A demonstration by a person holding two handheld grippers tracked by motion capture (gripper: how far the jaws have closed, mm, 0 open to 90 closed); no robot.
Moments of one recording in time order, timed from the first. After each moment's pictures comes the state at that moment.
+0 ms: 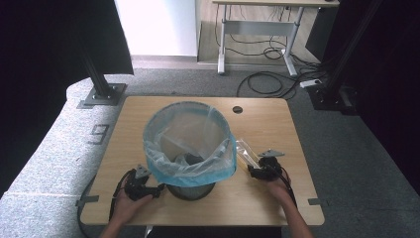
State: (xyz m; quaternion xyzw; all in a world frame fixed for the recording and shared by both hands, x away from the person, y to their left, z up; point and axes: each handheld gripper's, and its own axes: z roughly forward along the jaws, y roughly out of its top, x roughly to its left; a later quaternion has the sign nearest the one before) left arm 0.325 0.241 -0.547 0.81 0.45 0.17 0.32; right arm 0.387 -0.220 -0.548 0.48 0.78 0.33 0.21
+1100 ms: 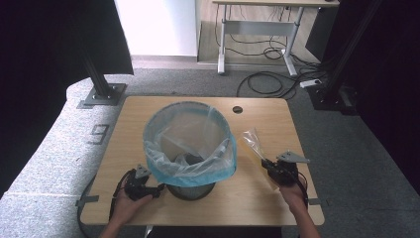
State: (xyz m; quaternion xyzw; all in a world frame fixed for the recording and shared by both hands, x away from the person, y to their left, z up) left arm 0.325 0.241 -0.547 0.81 0.45 0.17 0.32; right arm 0.341 -0.249 -0.492 0.46 0.74 0.44 0.22
